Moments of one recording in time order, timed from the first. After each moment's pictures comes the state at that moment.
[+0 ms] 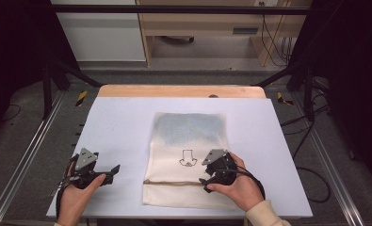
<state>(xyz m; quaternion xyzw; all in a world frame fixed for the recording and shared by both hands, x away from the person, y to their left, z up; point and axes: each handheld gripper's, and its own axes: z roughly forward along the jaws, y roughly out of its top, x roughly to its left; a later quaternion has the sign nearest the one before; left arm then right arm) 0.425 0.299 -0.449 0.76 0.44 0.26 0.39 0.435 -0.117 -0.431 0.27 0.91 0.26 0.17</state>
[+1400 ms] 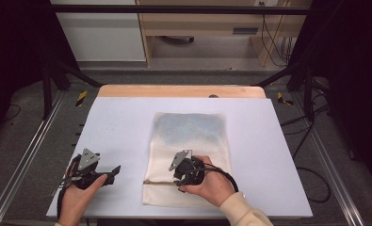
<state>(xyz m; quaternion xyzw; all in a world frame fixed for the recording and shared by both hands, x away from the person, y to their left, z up) 0.426 0.296 -0.452 0.78 0.44 0.26 0.37 0.437 -0.034 -0.427 0.17 0.95 0.24 0.13</state>
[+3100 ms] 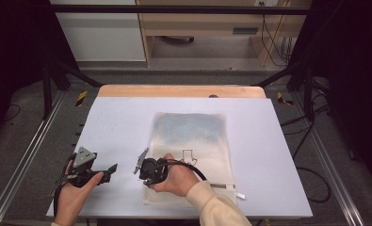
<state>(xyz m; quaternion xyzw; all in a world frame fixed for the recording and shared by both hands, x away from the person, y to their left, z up) 0.429 0.305 -0.449 0.77 0.45 0.25 0.37 0.452 0.060 -0.438 0.08 0.97 0.23 0.04</state>
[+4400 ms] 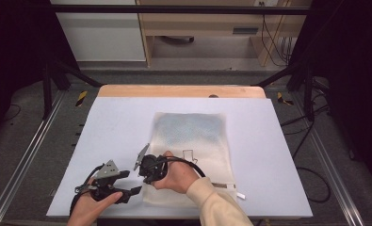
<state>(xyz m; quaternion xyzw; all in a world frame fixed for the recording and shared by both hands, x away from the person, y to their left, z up) 0.403 0.242 -0.457 0.84 0.34 0.09 0.42 0.457 0.057 -0.427 0.09 0.97 0.25 0.02</state>
